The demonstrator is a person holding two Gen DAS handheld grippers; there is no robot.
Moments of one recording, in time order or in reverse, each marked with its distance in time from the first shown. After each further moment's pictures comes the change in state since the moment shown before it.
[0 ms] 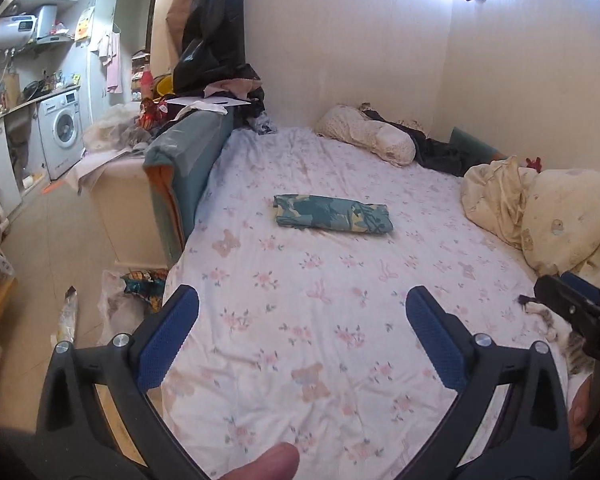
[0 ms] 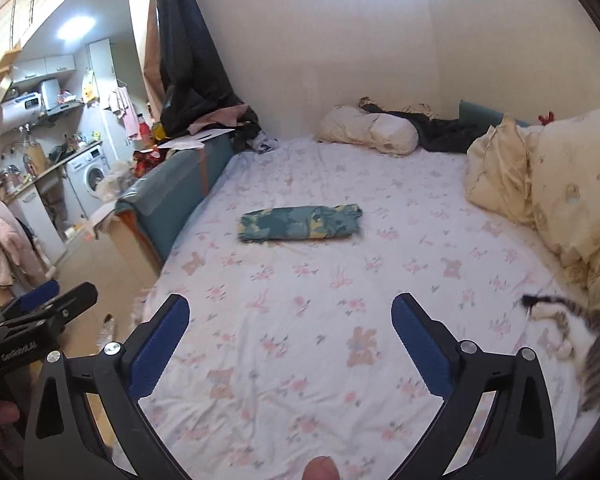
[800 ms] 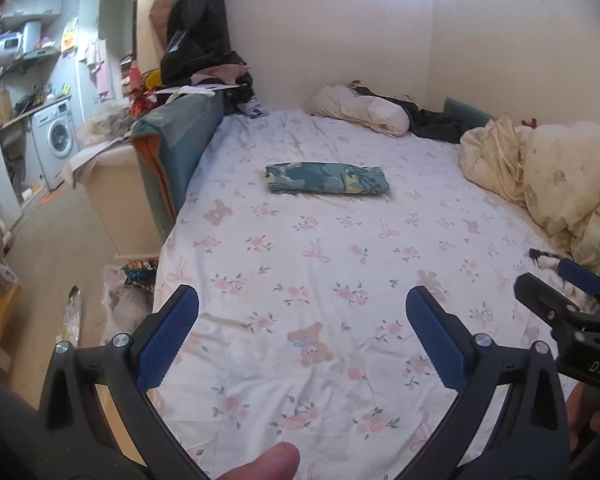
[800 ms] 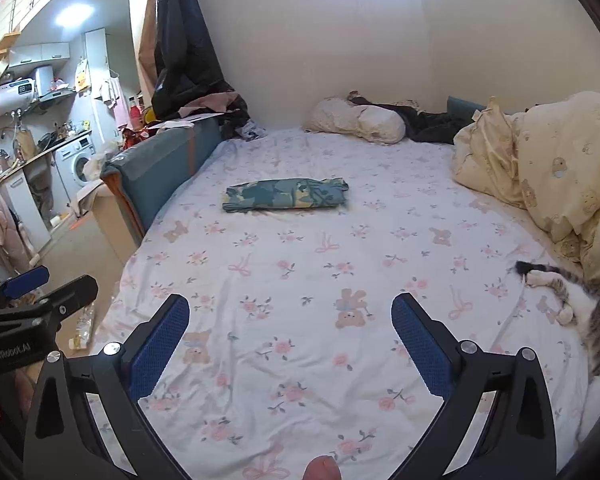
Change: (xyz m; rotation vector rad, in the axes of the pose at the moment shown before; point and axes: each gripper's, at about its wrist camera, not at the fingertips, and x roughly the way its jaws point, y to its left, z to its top) left arm 0.016 -0.027 -0.061 0.090 0.036 0.020; right arm 0.015 0.002 -0.074 -0.029 -0.011 -0.071
